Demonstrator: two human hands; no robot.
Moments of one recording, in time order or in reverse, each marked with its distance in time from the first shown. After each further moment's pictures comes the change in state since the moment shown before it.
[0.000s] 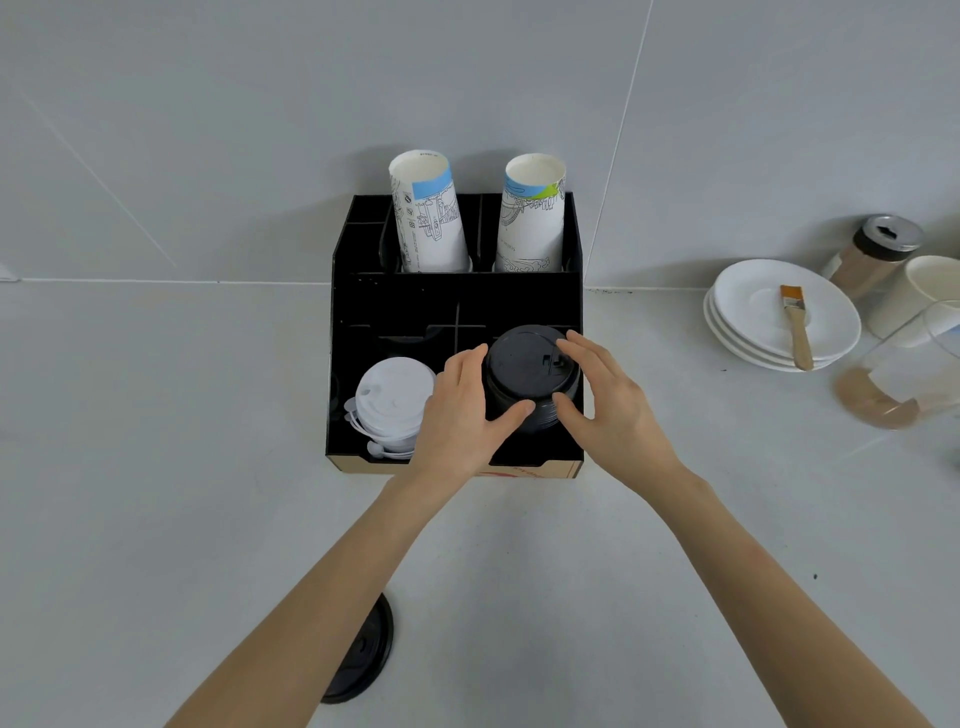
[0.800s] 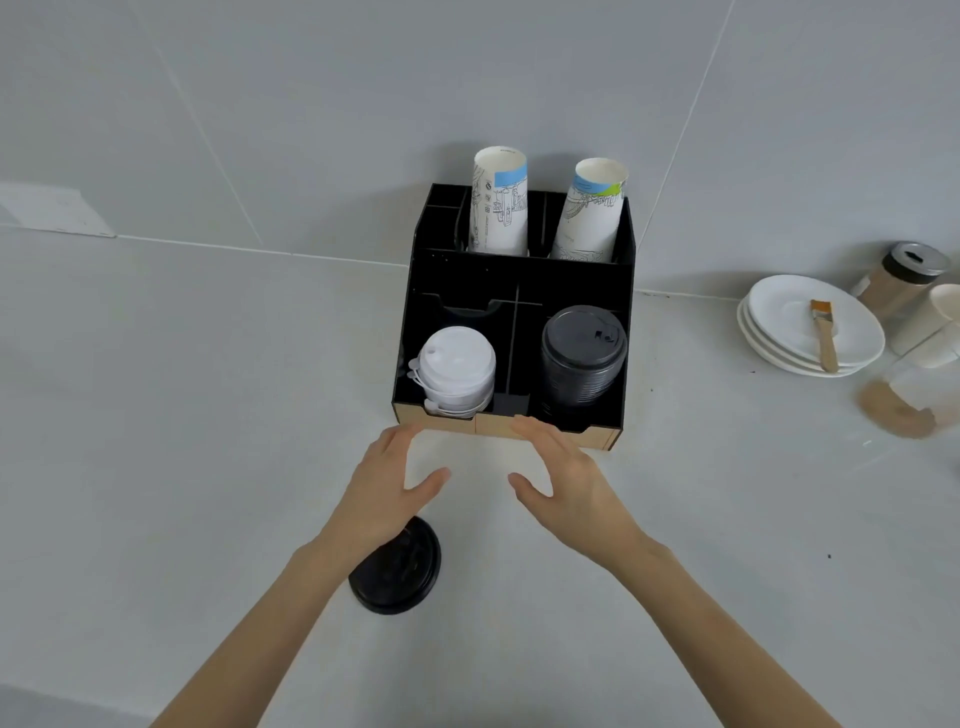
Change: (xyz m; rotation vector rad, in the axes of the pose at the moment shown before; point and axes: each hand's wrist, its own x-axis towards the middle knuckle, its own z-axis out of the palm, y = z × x) left_hand -0.118 -0.085 -0.054 -0.051 -0.021 -0.154; right_hand -0.083 -0.045 0.067 -0.017 -0.225 -0.126
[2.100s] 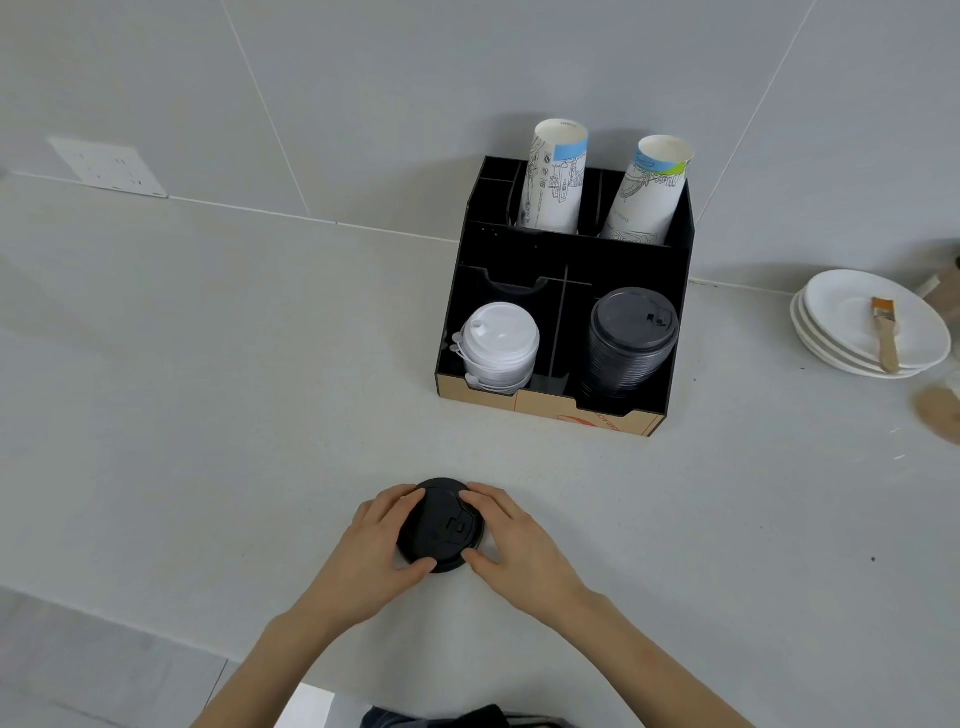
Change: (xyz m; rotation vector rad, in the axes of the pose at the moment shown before) left_hand -0.071 -0.065 0.001 0.154 -0.180 -0.049; right_hand -0.031 -0.019 0.093 0.044 -0.290 0.018
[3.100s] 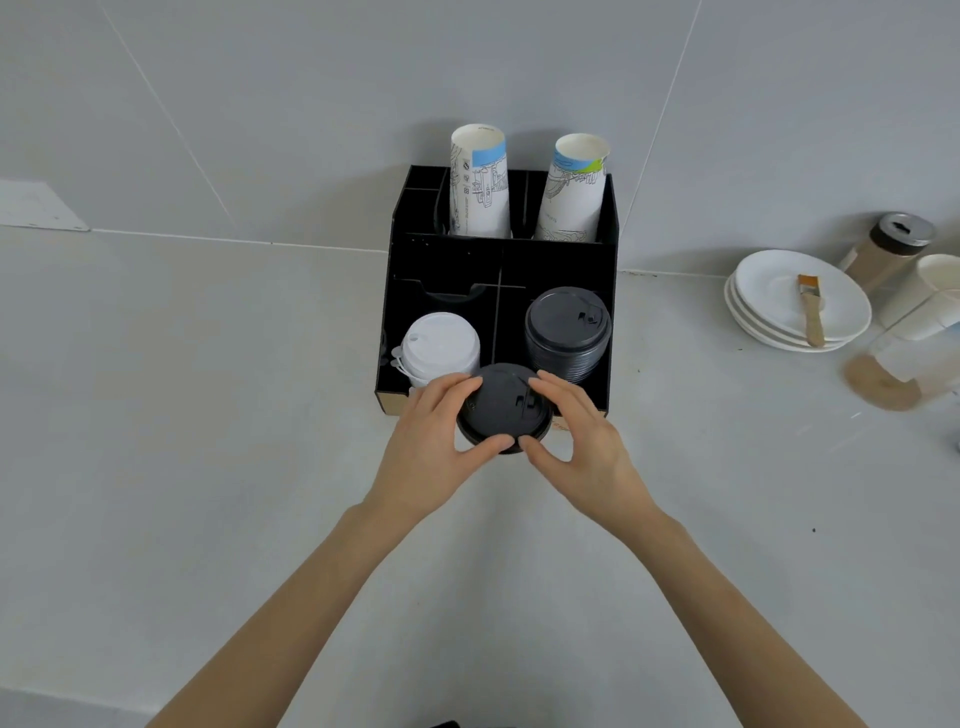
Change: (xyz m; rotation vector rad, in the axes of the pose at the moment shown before) left_hand 0.079 0.122 -0.015 -0.068 0.284 0.275; right_hand -0.004 0.020 -0.121 0.113 0.435 0.000
